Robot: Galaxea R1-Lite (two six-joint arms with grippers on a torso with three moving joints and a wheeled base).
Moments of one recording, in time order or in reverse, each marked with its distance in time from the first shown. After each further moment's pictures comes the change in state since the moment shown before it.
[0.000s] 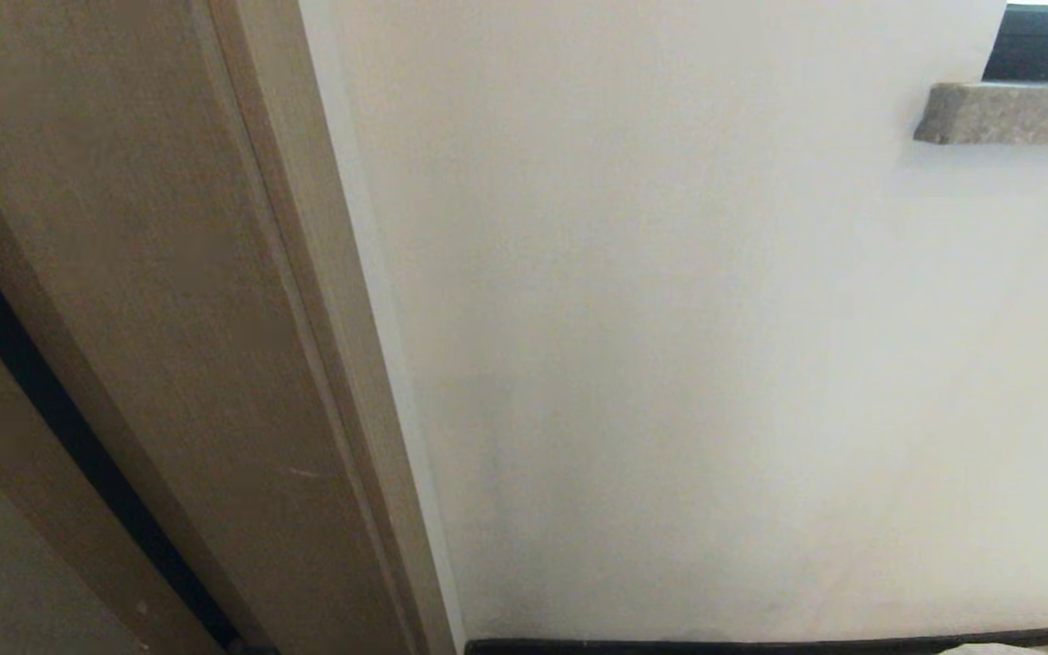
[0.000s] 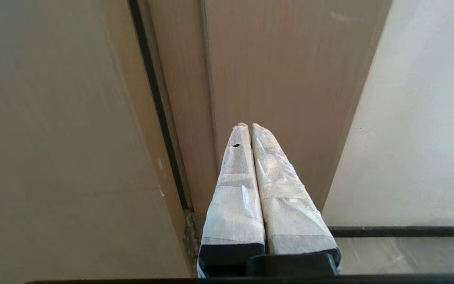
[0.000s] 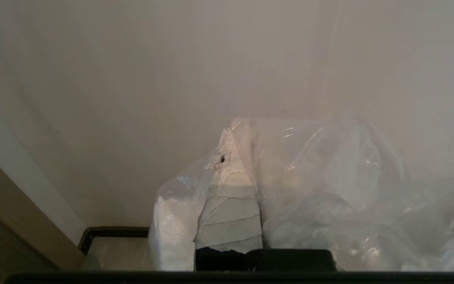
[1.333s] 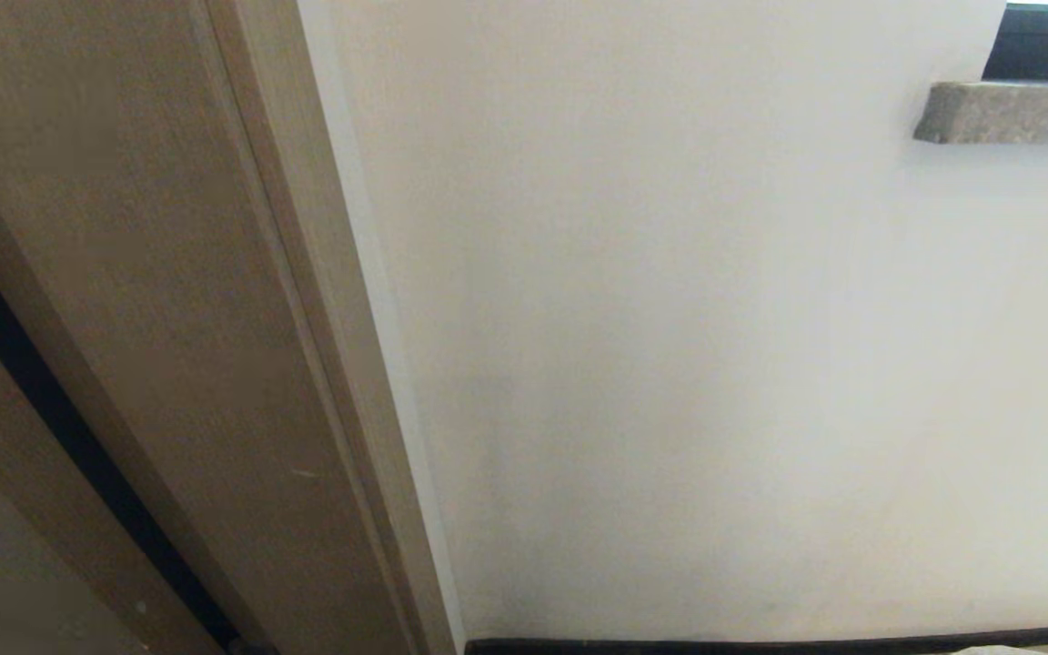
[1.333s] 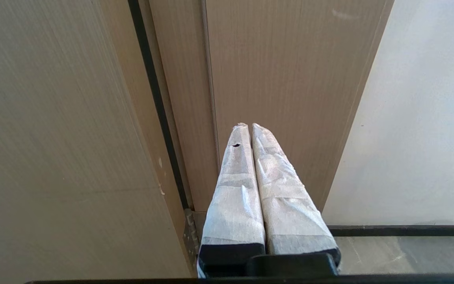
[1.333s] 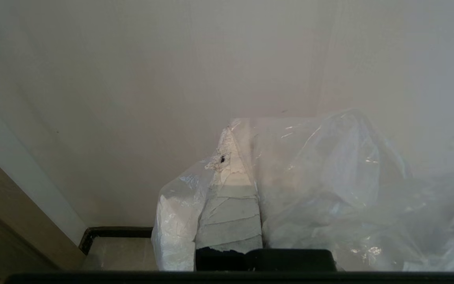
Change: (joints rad) left arm 0.000 0.000 0.000 0.003 -0.001 0.003; right arm 0.000 0.000 0.000 -0.001 0.000 0.002
